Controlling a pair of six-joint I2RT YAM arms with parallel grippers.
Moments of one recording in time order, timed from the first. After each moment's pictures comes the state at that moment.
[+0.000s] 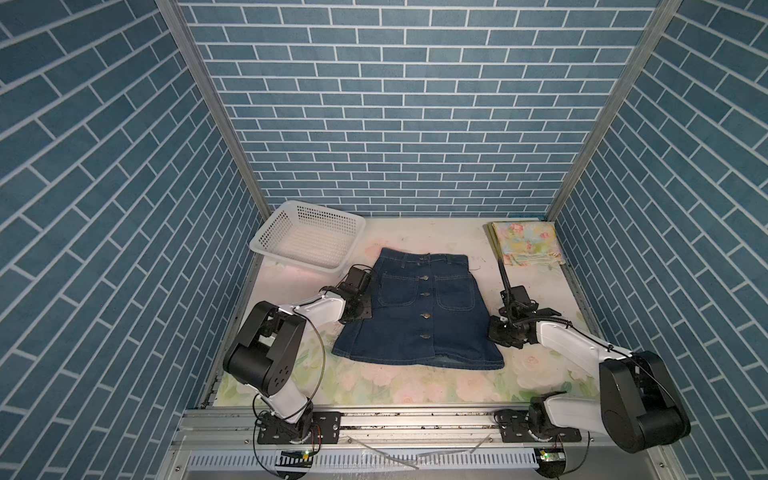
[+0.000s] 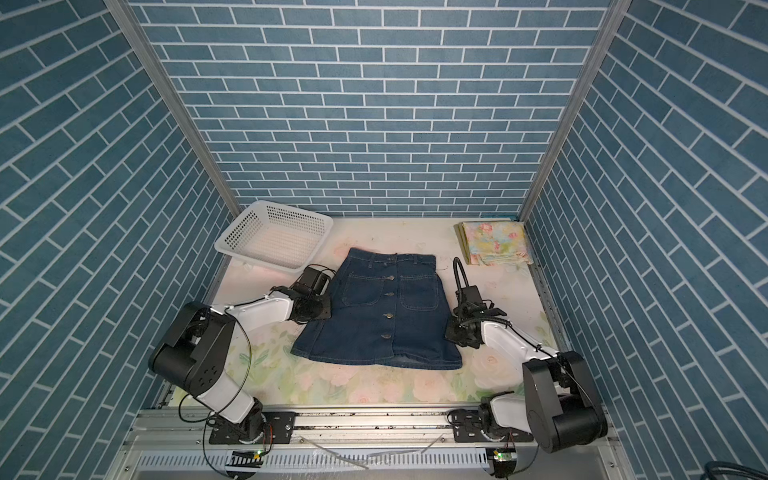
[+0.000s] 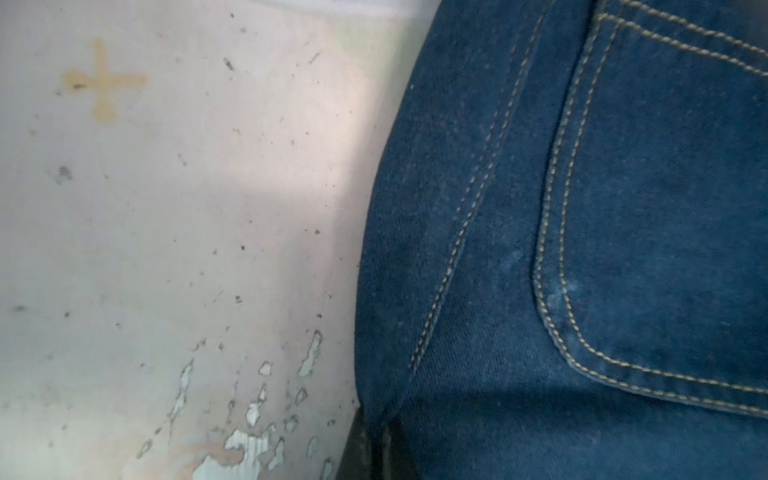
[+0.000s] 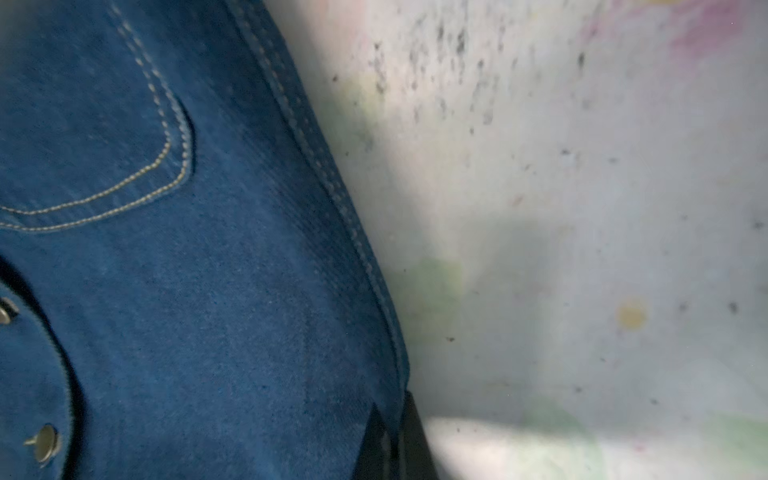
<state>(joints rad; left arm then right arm) -0.43 1.64 0.84 -0.35 -0.07 -0.50 0.30 1.29 0.58 -0.53 -0.14 0.53</state>
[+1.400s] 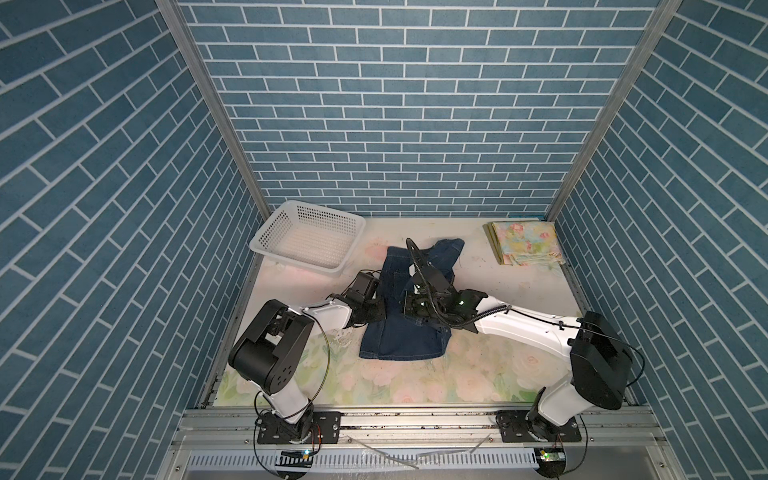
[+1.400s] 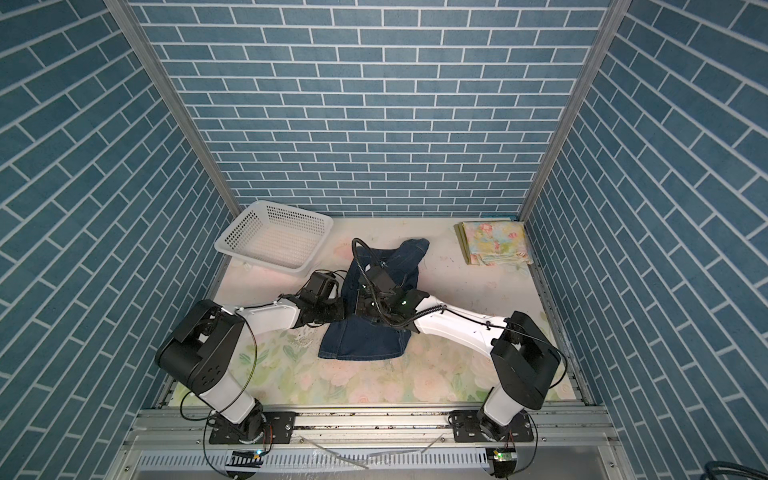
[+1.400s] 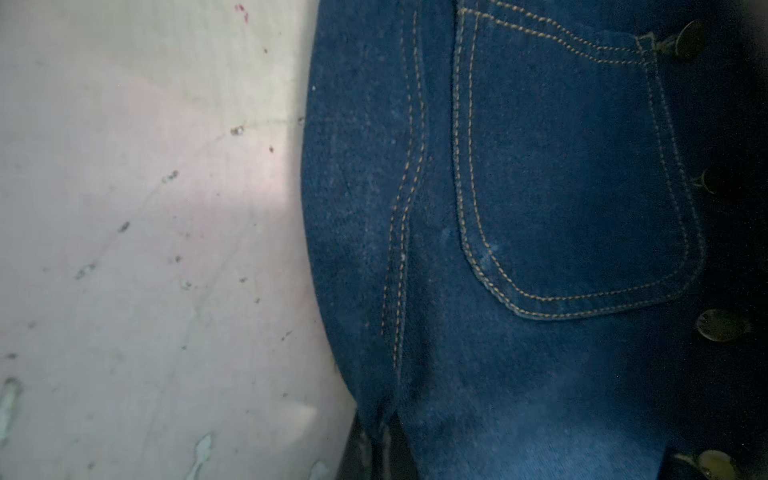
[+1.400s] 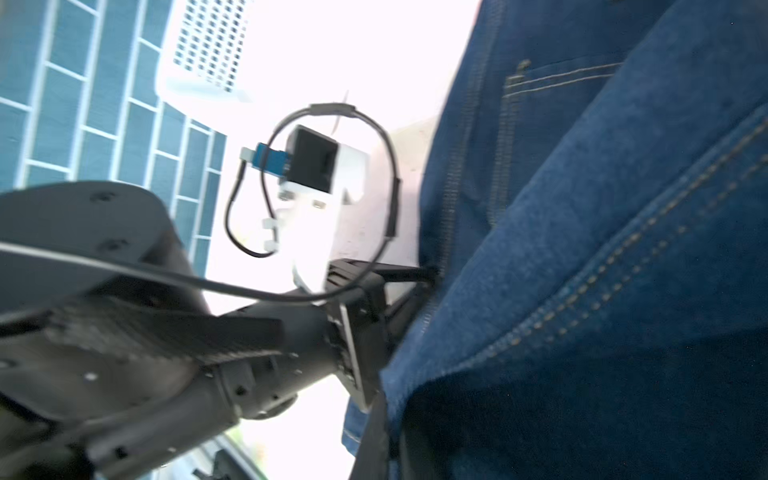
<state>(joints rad) -0.51 1.66 0.77 -0.09 0.14 -0.60 0.97 1.60 1.11 -0.21 -0.04 0.90</state>
